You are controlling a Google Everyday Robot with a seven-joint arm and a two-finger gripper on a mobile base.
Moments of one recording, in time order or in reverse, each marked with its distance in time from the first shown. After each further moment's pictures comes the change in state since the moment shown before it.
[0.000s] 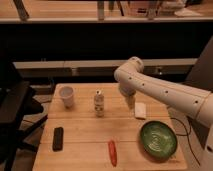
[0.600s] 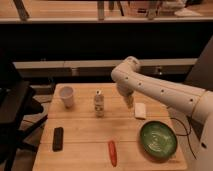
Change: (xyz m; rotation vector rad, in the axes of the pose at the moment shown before) arm -0.005 -0.008 0.002 -0.002 0.022 -0.028
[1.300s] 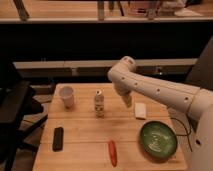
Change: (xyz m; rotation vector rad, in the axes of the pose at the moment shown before) arm -0.004 -0.009 0.002 0.003 0.025 -0.039
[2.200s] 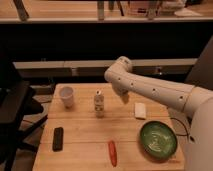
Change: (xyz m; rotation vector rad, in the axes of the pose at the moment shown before) arm -0.006 -0.010 0.005 0.001 0.024 -0.053
